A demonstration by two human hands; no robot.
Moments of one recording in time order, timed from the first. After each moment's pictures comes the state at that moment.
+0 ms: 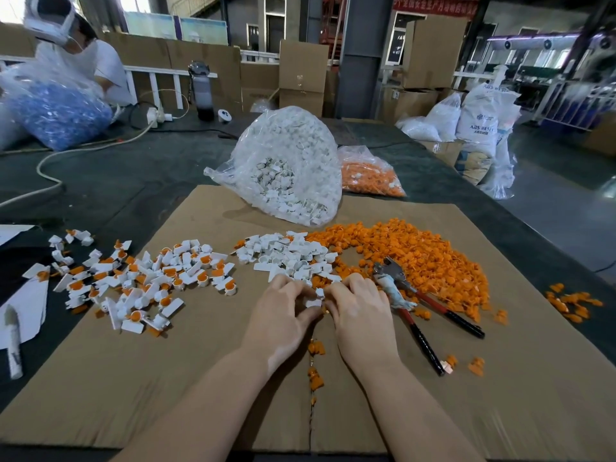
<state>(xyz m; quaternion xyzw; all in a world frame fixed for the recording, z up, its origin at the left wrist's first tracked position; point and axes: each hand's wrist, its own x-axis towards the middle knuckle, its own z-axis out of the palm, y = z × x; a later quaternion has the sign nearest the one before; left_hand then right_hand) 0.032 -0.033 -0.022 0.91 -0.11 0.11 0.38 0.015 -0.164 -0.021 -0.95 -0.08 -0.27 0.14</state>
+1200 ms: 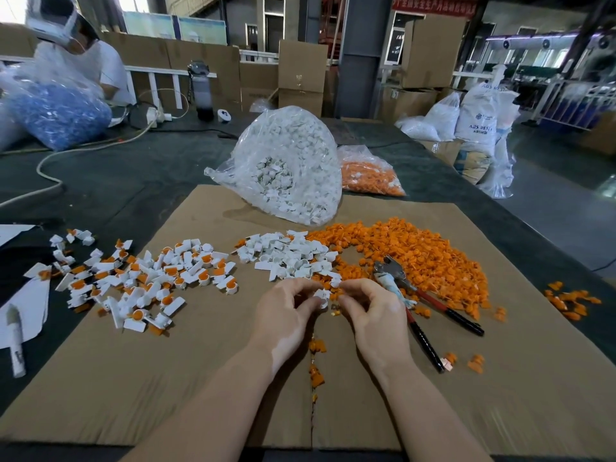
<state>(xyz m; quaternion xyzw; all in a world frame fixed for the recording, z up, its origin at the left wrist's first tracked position) 0.029 -0.039 -0.018 0.86 -0.06 0.06 0.50 0.014 -0.178 -0.022 -0.86 0.00 -0.19 0.47</state>
